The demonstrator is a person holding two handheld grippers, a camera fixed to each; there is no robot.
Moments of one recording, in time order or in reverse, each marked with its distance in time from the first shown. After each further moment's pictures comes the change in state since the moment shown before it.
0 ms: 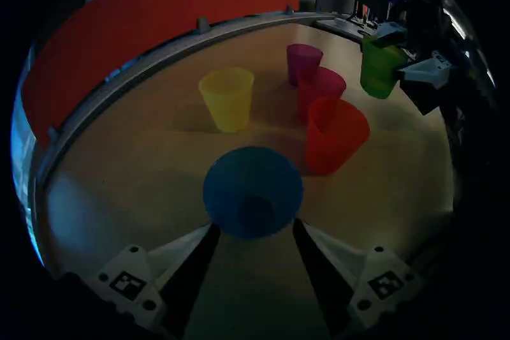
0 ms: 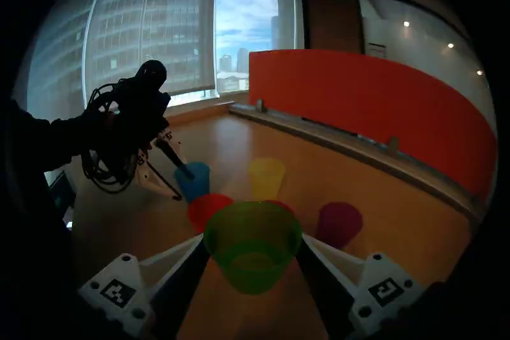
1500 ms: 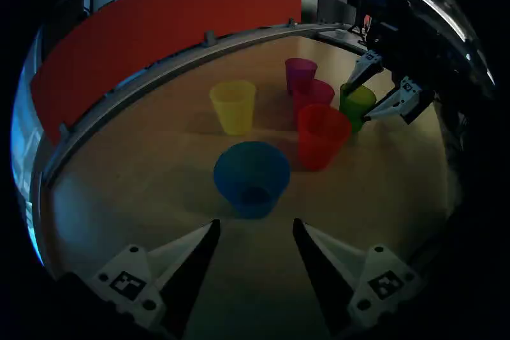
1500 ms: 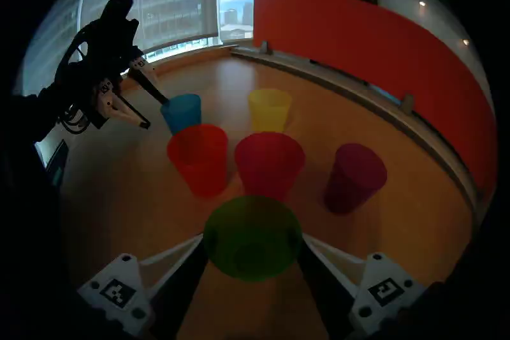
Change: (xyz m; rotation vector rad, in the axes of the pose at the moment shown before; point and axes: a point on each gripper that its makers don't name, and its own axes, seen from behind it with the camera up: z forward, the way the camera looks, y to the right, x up) left arm -0.004 -0.001 -0.040 0.026 0.066 -0.010; right arm -0.073 0.009 0.020 0.019 -0.278 -0.019
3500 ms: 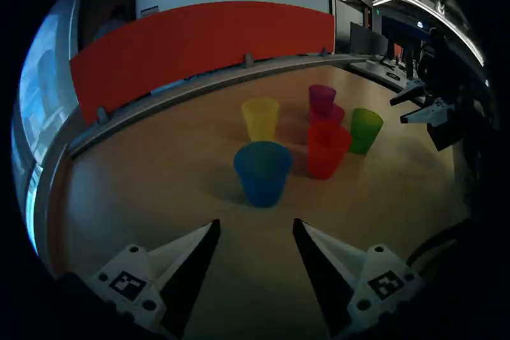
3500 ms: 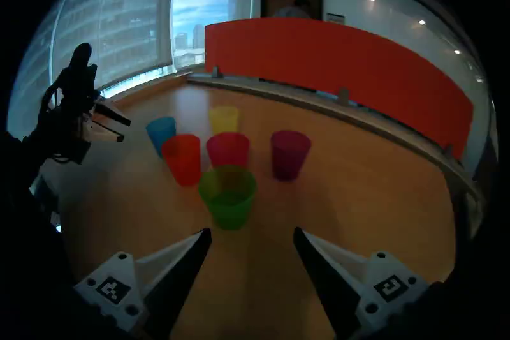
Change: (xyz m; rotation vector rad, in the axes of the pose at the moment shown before) left arm -0.012 0.006 -0.049 0.190 0.155 -0.140; right arm -0.035 0.013 -0.103 -0.251 0.146 0.164
